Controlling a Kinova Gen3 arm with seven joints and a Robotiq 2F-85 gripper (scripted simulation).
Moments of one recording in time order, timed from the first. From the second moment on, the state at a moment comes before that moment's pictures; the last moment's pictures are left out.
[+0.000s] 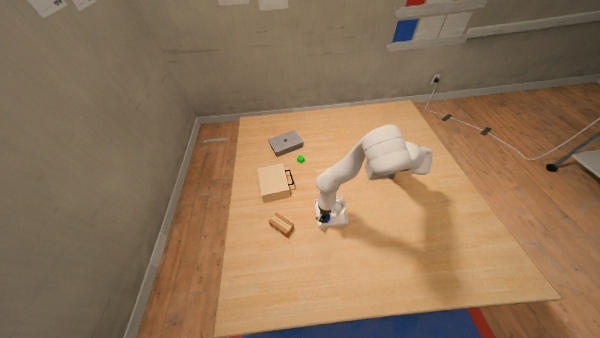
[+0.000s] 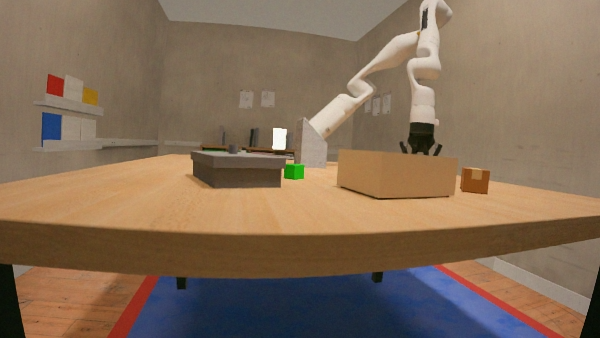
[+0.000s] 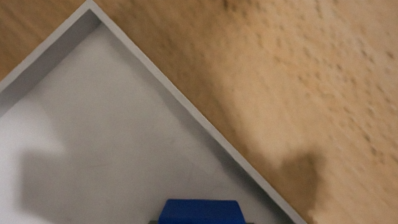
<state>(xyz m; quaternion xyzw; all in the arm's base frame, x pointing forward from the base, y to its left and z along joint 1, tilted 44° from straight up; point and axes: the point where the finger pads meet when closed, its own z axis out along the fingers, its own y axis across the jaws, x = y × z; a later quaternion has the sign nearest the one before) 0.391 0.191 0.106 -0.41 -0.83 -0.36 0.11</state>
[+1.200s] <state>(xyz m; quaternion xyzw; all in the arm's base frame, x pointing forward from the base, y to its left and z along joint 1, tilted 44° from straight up) 0.391 0.191 0.106 -0.41 -0.83 -0.36 0.11</state>
